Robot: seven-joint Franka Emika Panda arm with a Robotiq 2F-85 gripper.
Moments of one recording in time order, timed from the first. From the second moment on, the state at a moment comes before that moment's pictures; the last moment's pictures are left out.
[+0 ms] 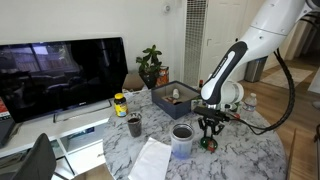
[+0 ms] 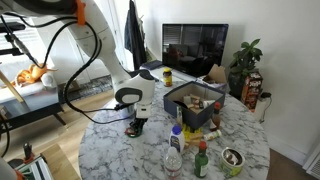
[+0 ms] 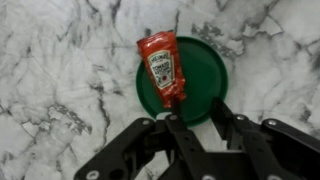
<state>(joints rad) 0.08 0.54 0.01 -2.30 0.57 2.69 1.02</state>
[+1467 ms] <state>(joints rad) 0.07 0.57 0.02 -2.27 0.57 2.73 1.08</state>
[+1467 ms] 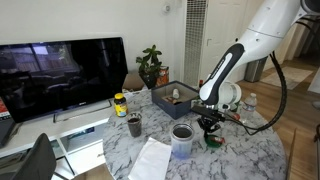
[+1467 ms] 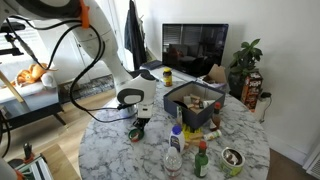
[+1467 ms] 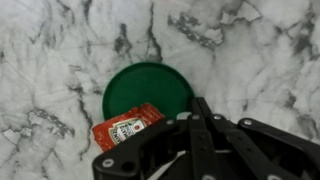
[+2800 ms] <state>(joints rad) 0.15 0.31 0.01 -2.36 0.40 2.60 1.18</state>
